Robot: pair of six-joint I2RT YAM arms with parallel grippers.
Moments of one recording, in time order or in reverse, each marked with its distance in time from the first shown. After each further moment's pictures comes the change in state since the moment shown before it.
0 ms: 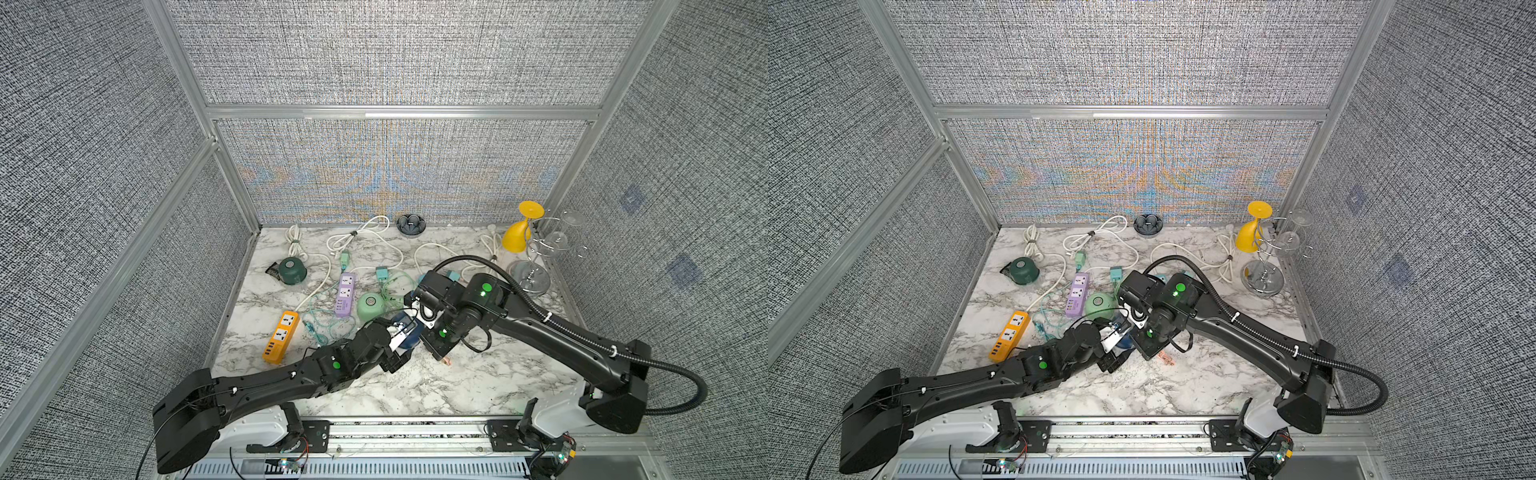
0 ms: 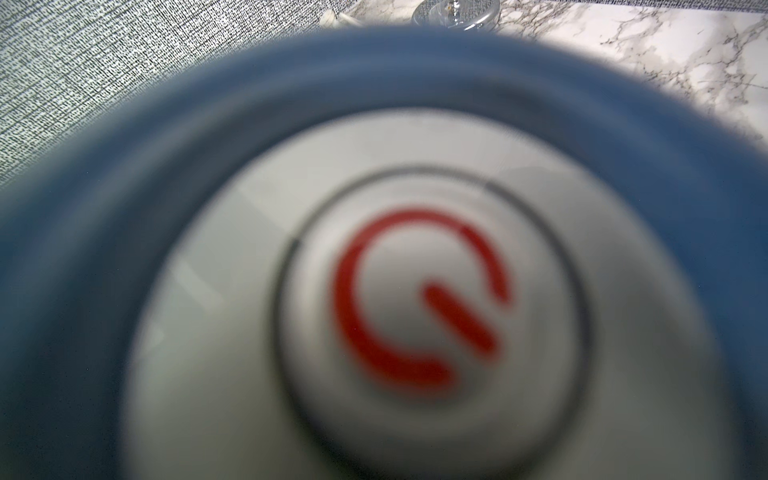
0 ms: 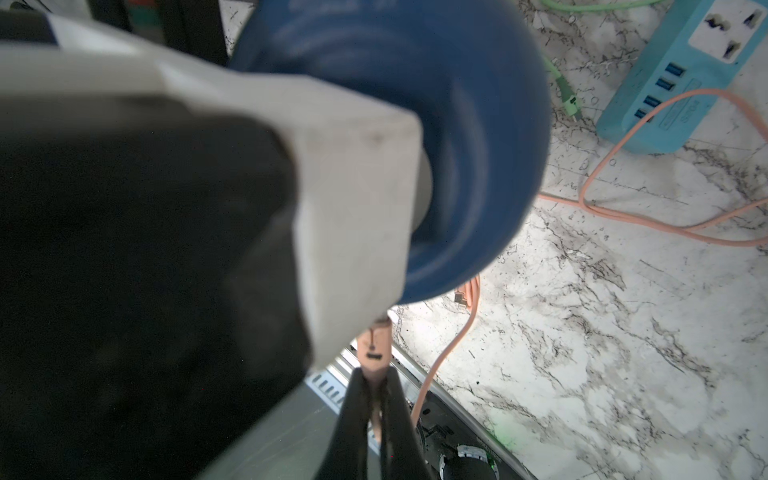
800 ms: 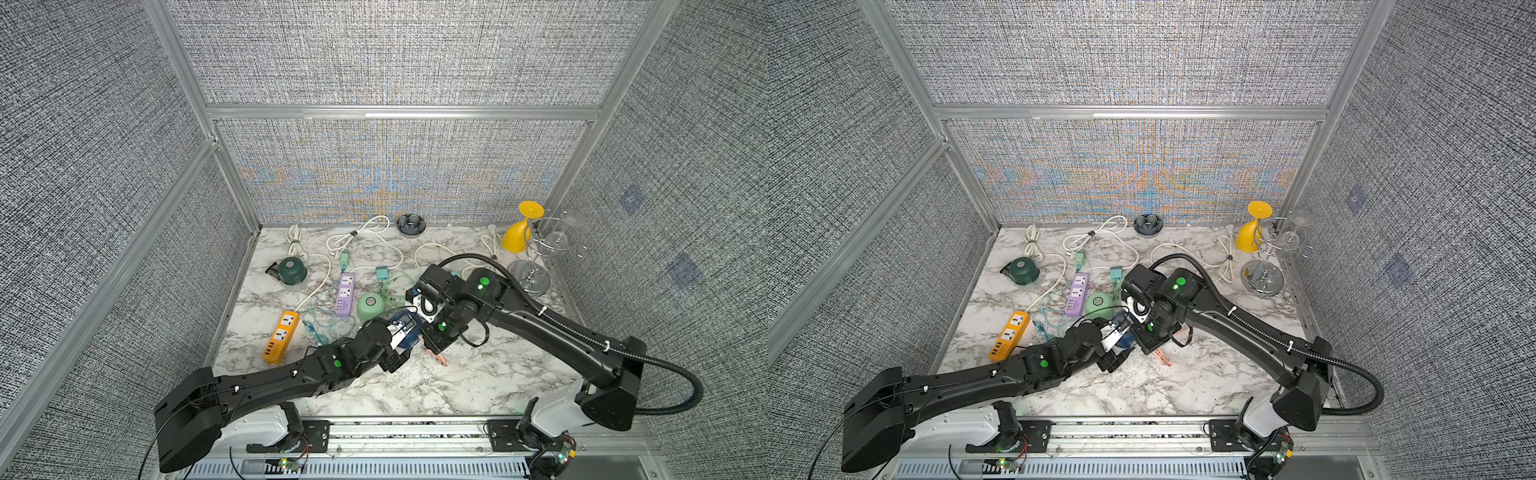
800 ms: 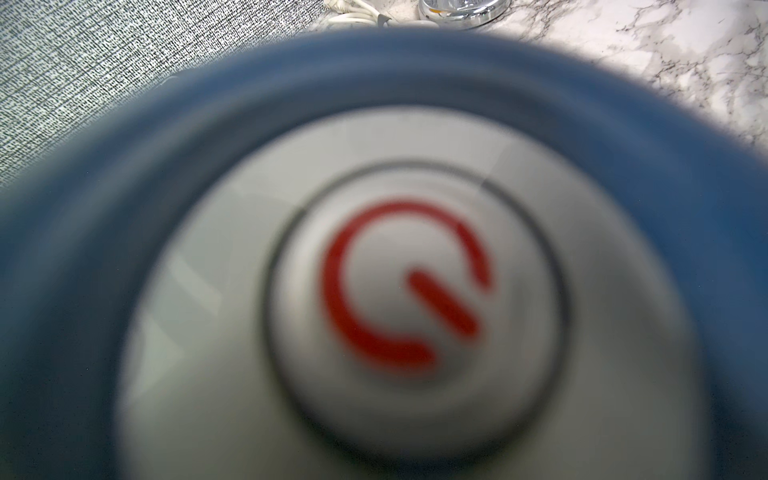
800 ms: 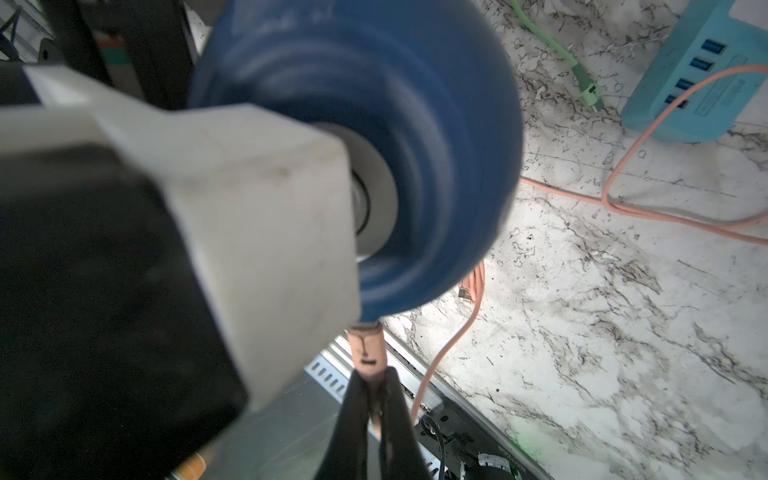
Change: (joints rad) left arm 0.003 0.013 0.008 -0.022 -0.002 -0.030; right arm -0.074 0.018 -0.010 0.025 -0.076 0.006
